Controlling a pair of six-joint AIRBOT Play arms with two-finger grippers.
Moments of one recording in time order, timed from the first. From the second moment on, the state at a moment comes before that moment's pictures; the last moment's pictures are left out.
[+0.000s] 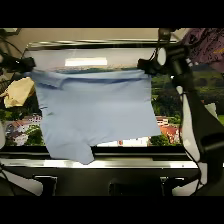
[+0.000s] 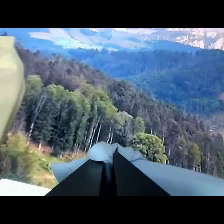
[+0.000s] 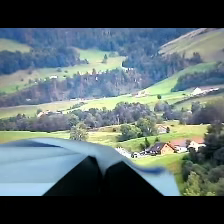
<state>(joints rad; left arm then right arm) 0.15 -1.81 2.02 1.53 -1.08 -1.60 0.26 -1.77 1.98 -1.69 1.15 2.01</state>
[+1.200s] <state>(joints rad) 0.60 -1.35 1.24 1.13 -1.21 -1.44 -0.30 -1.58 1.62 -1.11 1.48 1.45</state>
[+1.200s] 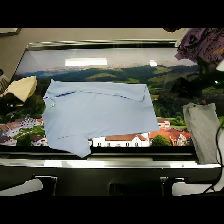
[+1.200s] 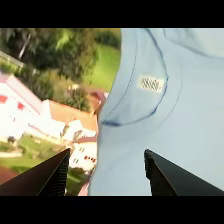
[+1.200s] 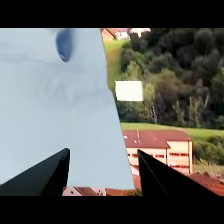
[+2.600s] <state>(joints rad) 0.74 -1.11 0.67 1.05 -1.22 -1.30 -0.28 -1.59 0.99 -0.89 1.27 1.16</state>
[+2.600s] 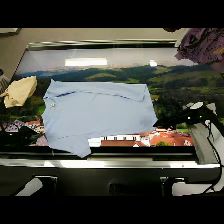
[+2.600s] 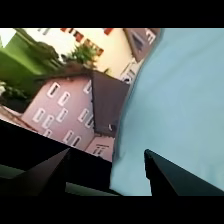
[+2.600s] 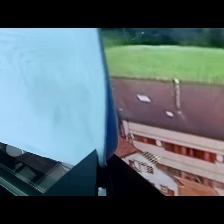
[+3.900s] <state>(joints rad) 0.55 -1.22 0.51 0.89 -1.07 -1.15 -0.27 -1.56 0.99 -0.87 1.31 1.18</state>
